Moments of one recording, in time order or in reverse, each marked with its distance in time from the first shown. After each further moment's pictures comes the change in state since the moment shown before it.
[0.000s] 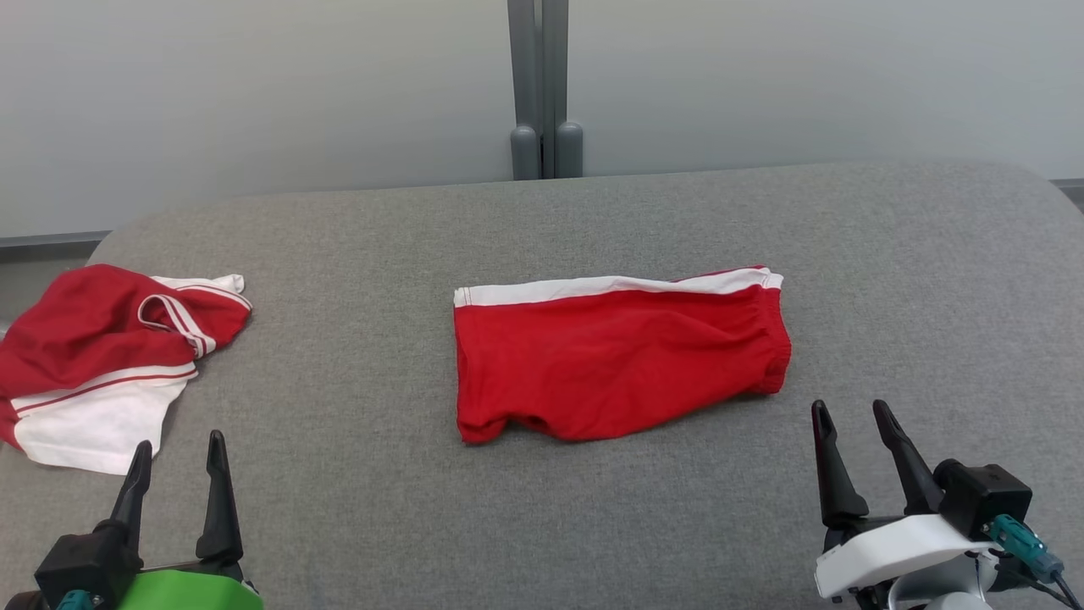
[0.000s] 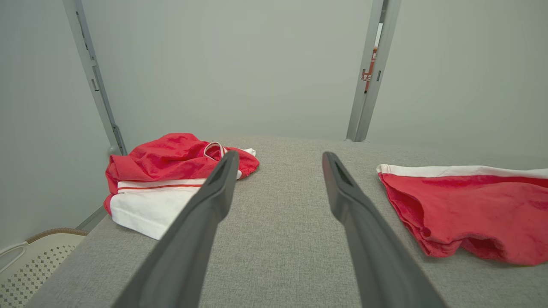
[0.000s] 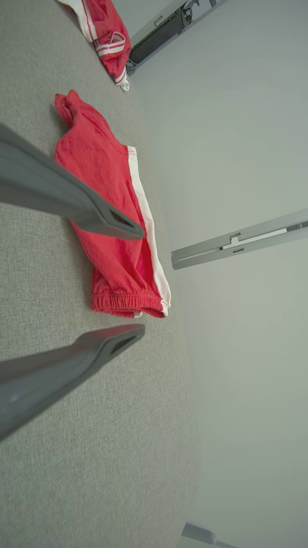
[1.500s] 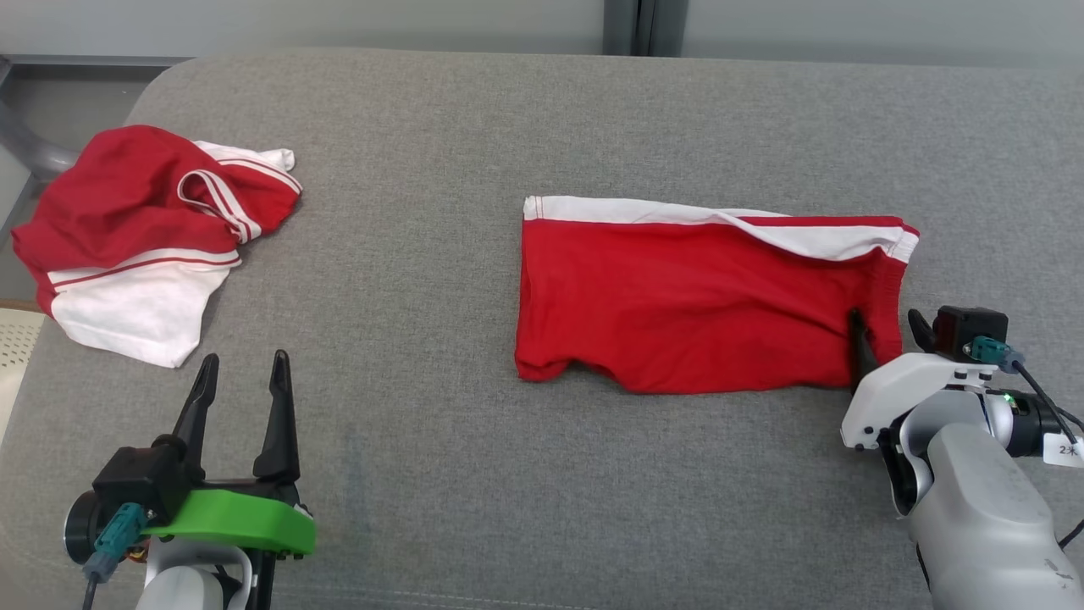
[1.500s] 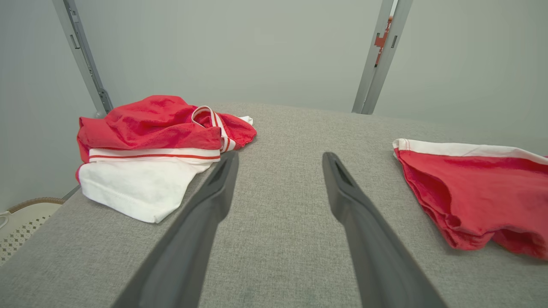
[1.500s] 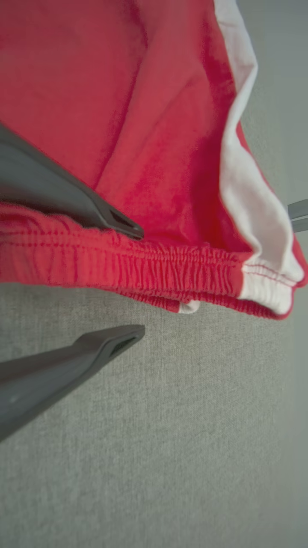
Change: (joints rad) left arm -0.178 -0.114 0.006 0.088 0.078 -0.128 0.000; right arm -0.595 -0.057 -0.185 0.811 -0.222 0.000 -0.004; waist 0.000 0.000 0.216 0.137
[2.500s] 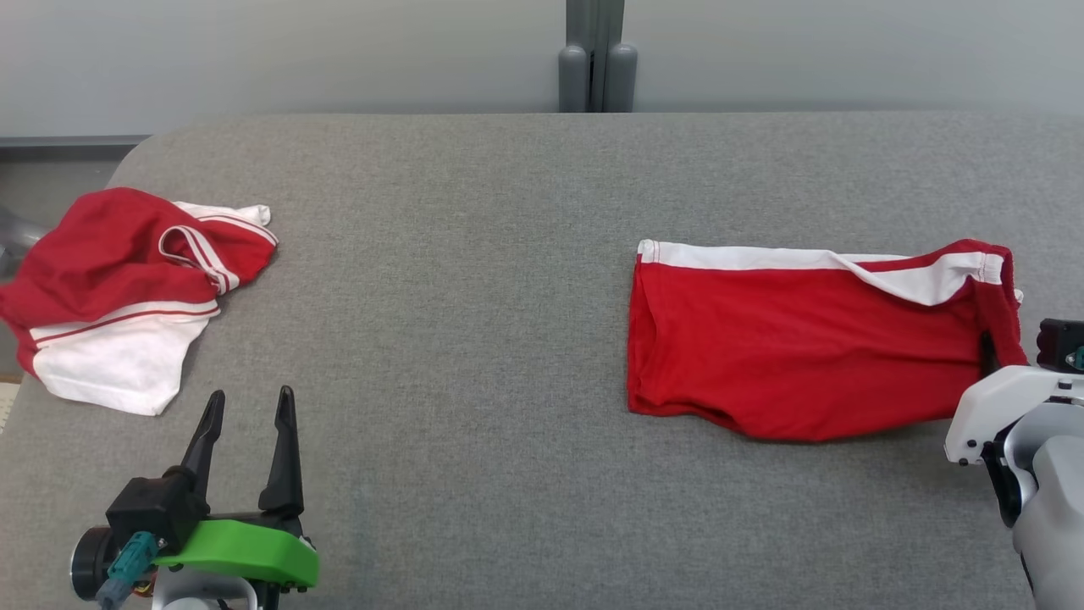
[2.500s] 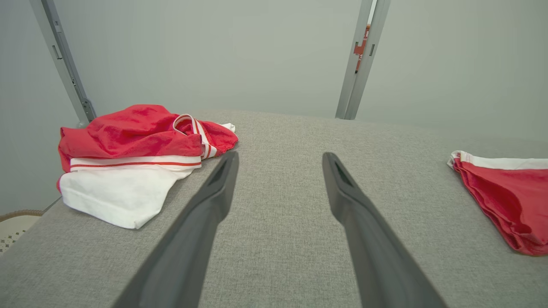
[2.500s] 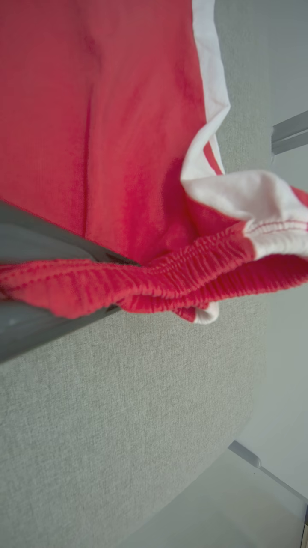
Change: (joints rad) left arm 0.047 -0.019 0.020 0.020 0.035 -0.008 0.000; right arm -0.012 -0.193 0.053 0.138 0.075 0.000 -0.008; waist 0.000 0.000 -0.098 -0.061
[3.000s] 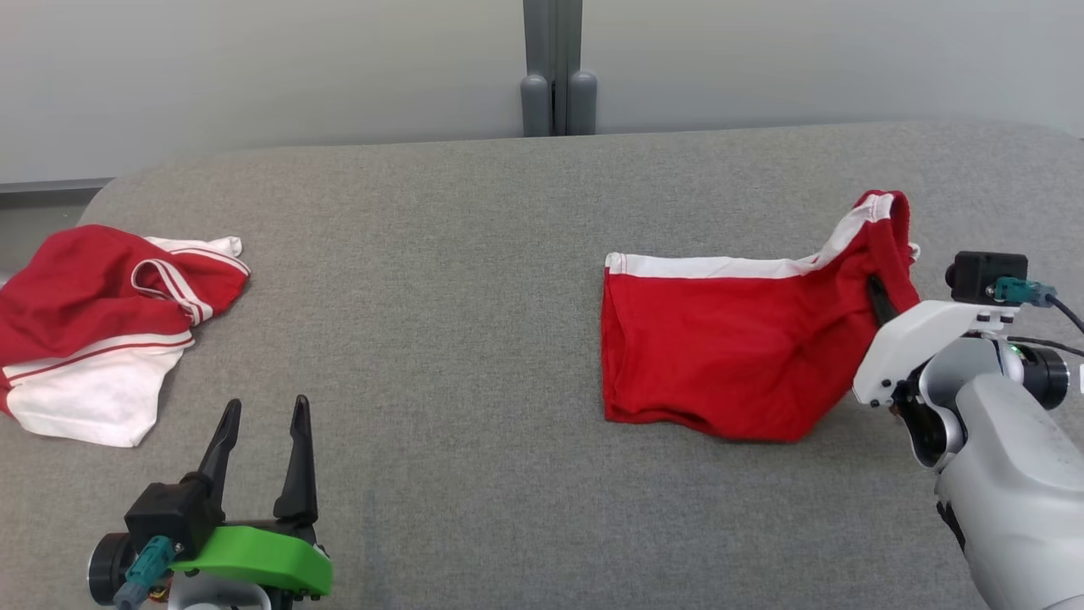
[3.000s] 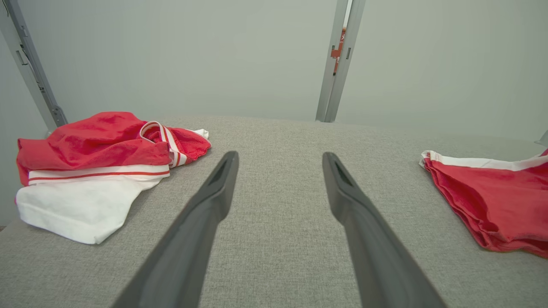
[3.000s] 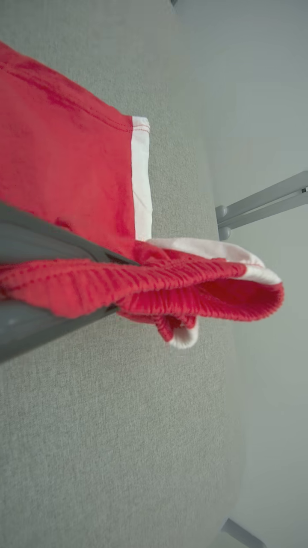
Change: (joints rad) left arm 0.011 -0.014 -0.013 0.012 0.008 0.000 0.000; right arm -0.015 0.063 0.227 -0.252 0.304 0.000 0.204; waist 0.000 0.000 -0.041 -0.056
